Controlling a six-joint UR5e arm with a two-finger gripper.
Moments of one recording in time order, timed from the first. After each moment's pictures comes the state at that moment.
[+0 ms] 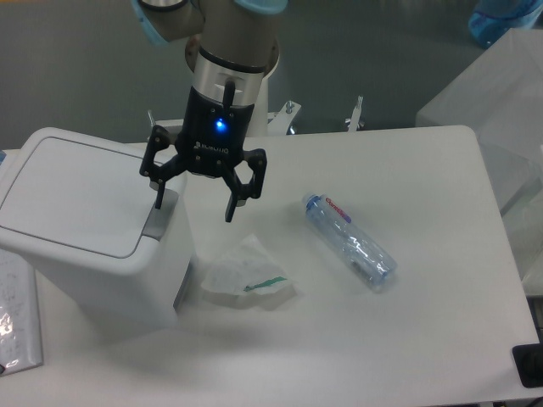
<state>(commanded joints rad) 2.37 -1.65 -1.62 -1.03 1.12 0.29</state>
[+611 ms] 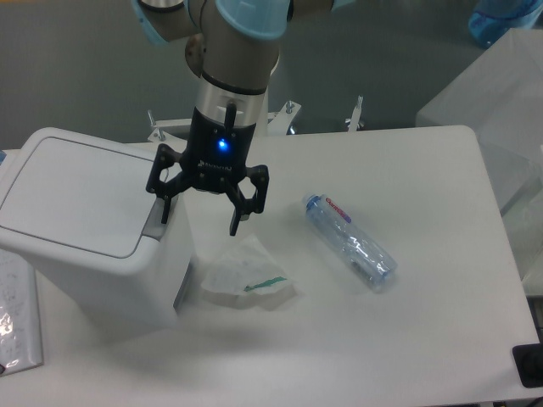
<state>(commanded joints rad) 2.37 -1.68 -1.63 -1.01 1.15 0.29</state>
